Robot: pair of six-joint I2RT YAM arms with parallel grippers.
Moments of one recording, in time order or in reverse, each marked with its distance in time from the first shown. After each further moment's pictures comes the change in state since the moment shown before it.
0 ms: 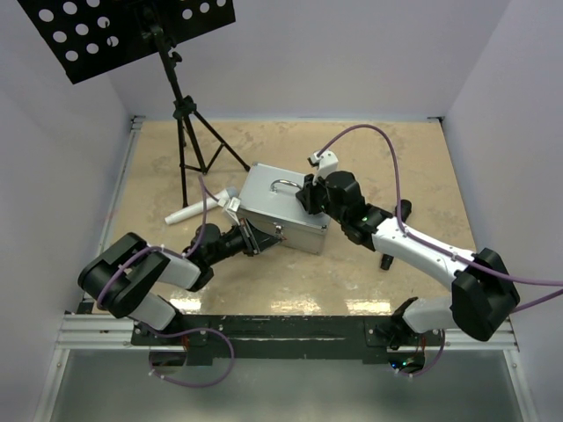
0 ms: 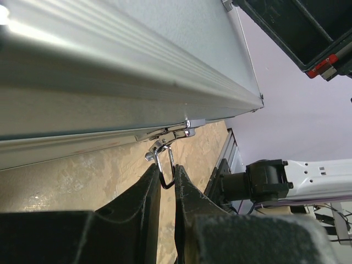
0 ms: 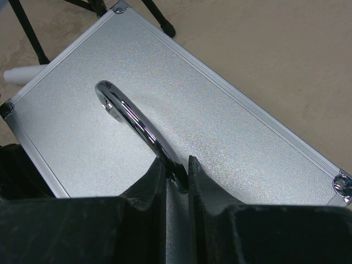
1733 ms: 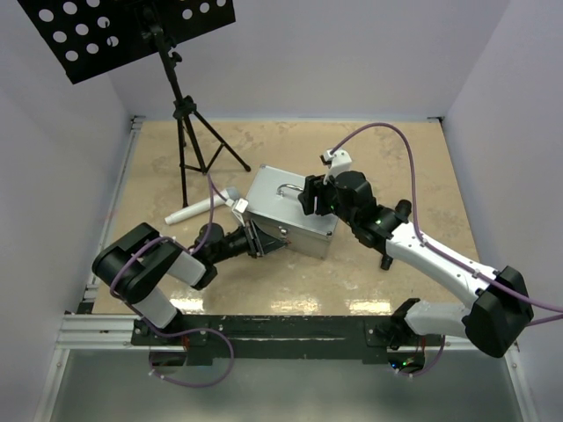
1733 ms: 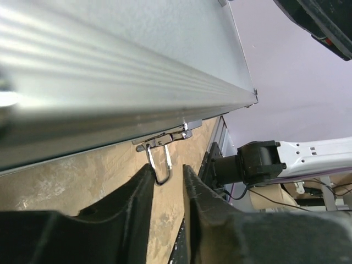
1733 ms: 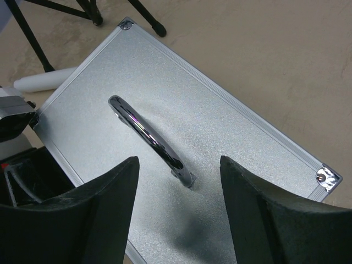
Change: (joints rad) left arm -0.004 0.109 0.020 0.110 0.093 -0.006; right arm 0.001 -0.124 0.024 -0.159 0.044 0.068
